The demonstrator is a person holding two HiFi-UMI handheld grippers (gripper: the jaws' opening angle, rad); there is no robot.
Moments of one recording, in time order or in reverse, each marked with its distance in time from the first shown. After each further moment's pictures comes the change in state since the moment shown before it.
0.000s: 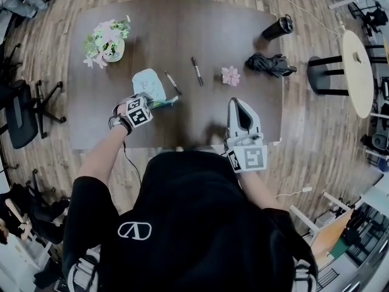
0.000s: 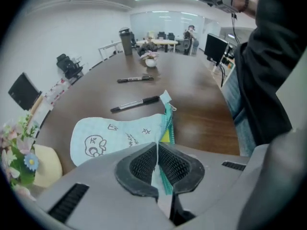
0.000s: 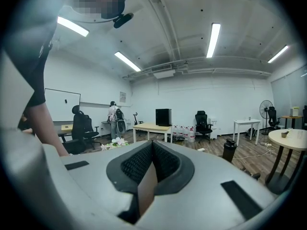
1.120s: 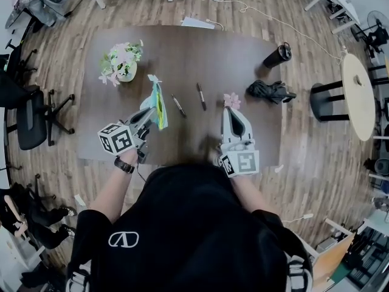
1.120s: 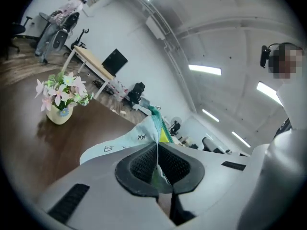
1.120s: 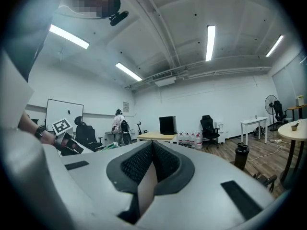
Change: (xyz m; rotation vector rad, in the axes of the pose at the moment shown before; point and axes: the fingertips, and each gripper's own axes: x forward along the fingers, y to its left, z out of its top) left arm -0.256 0.039 0.118 -1.119 -1.054 -0.023; right arm 0.030 -0.002 0.031 0.040 -0.111 0.056
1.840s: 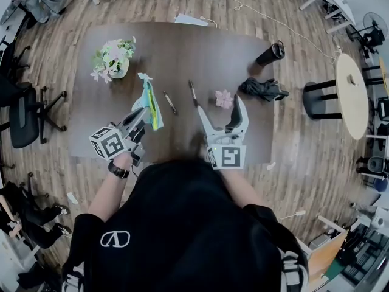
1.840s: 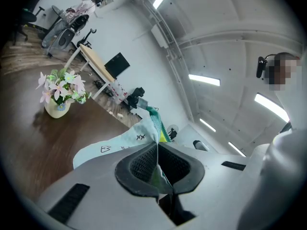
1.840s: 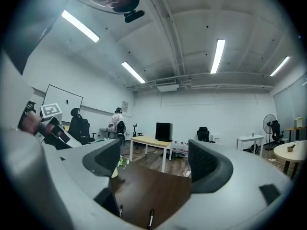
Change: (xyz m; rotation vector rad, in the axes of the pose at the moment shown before) left arm -0.007 -0.027 0.010 -0.077 -0.090 -0.036; right arm 0.020 0.004 0.018 -0.133 -0.069 -0.055
